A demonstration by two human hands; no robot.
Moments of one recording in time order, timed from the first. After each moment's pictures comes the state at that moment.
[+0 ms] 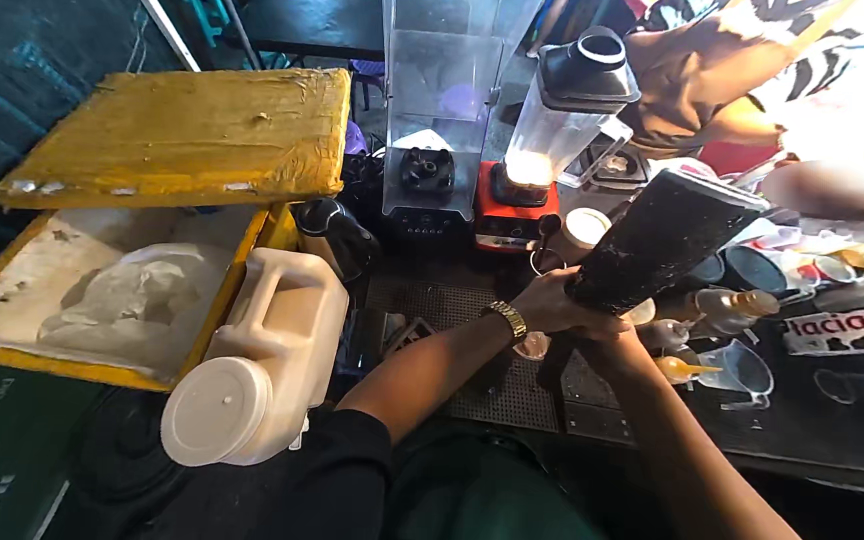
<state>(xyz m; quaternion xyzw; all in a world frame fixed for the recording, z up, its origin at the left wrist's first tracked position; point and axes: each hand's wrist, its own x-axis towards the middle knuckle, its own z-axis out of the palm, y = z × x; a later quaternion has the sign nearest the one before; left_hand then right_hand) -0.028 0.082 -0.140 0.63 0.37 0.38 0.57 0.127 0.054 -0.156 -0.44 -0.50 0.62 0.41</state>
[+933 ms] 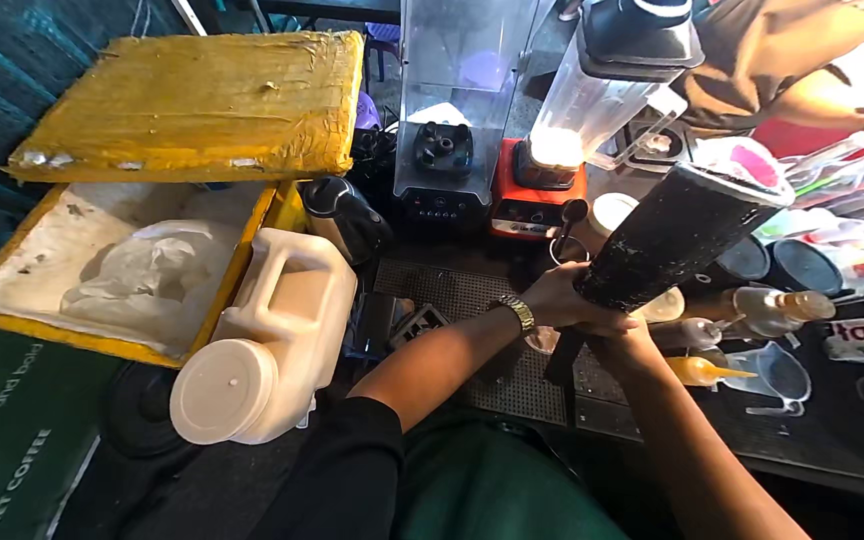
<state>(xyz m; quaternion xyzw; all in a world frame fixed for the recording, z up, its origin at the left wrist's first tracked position) -0.046 0.065 -0.113 0.58 0.43 0.34 0.60 0.100 0.043 -0.103 -0.56 -0.47 0.59 0.36</state>
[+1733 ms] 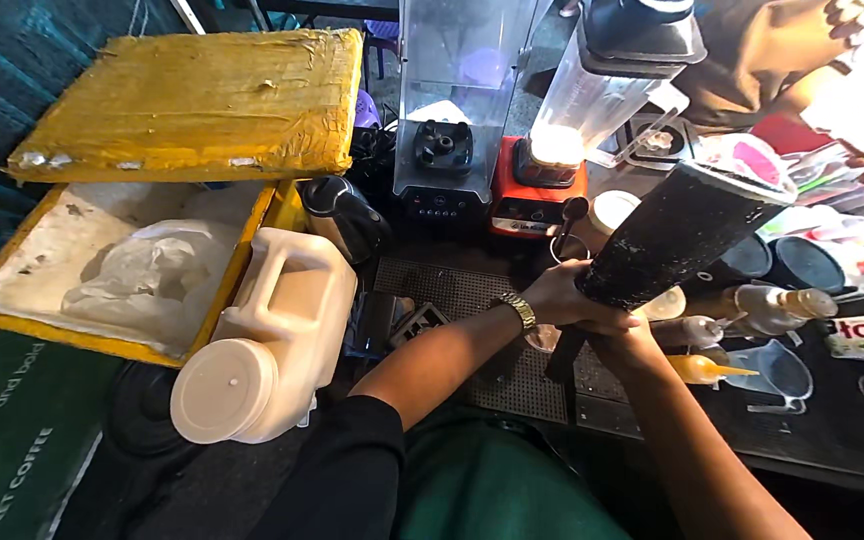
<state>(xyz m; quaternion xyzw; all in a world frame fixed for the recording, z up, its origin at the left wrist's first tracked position) -0.063 0.045 -0.046 0.54 0.49 0.28 0.62 0.133 0.062 -0.183 -0.41 -0.49 0.64 0.43</state>
